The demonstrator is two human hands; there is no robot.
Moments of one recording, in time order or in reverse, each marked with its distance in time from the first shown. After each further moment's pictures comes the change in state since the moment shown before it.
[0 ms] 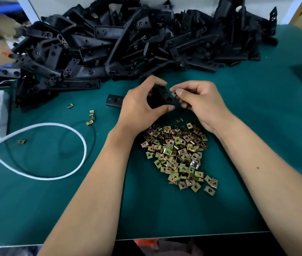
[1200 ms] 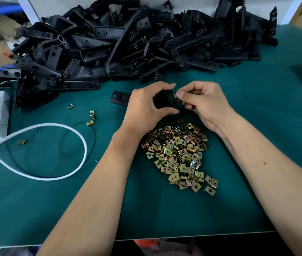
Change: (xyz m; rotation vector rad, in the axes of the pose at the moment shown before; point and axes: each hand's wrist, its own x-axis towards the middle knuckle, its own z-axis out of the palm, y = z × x) left_hand 0.002 0.004 0.009 -0.041 0.009 0.020; right_hand -0.002 -0.005 -0.006 0.151 0.022 0.099
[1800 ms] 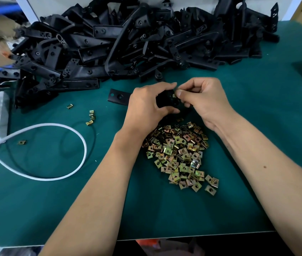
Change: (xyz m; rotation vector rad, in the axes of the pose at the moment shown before) left_hand 0.000 0.006 0.004 0.043 0.022 0.001; right_hand 0.000 -0.002 0.004 -0.150 0.074 -0.084
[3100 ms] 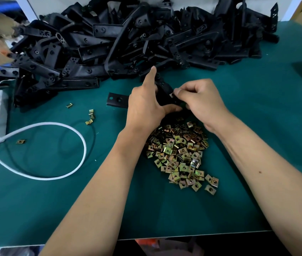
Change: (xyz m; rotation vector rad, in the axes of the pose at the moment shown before) left_hand 0.005 0.006 0.004 0.118 0.032 -0.223; right_hand -0.004 -0.005 0.005 -0.247 -0.032 -0.031
